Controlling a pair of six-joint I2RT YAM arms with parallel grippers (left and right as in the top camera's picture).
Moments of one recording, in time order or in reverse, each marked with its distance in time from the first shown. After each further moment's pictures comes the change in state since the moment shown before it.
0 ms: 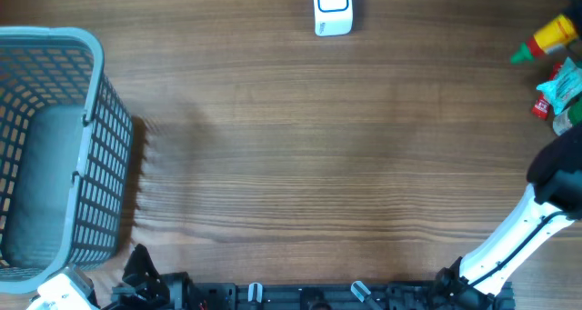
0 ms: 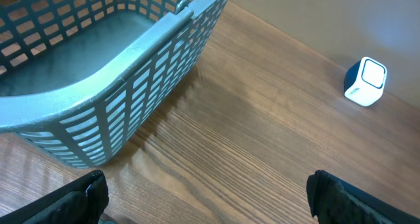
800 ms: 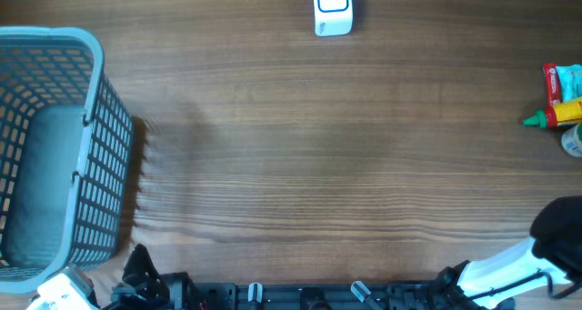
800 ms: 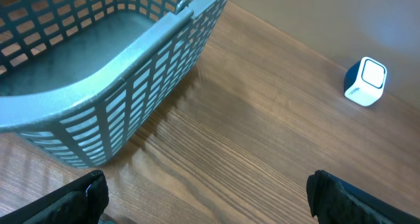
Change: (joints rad) left arm 0.000 0.000 0.000 0.000 0.000 0.000; right arm -0.115 -0.414 -0.019 -0.167 -0.224 -0.038
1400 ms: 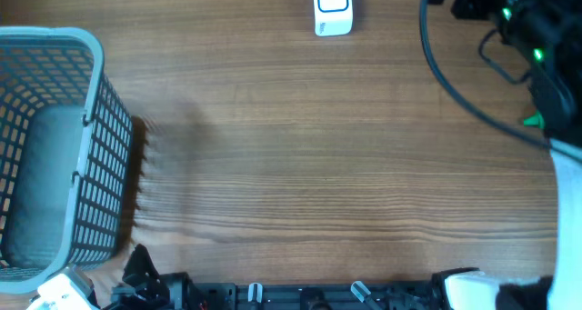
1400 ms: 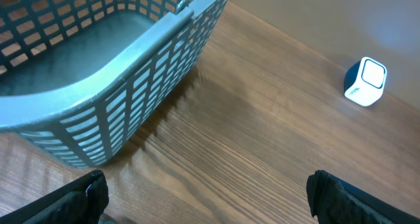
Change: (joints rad) left arm 0.000 0.000 0.000 -0.001 0.000 0.000; right arm 0.822 -0.389 -0.001 -0.159 0.225 -0.137
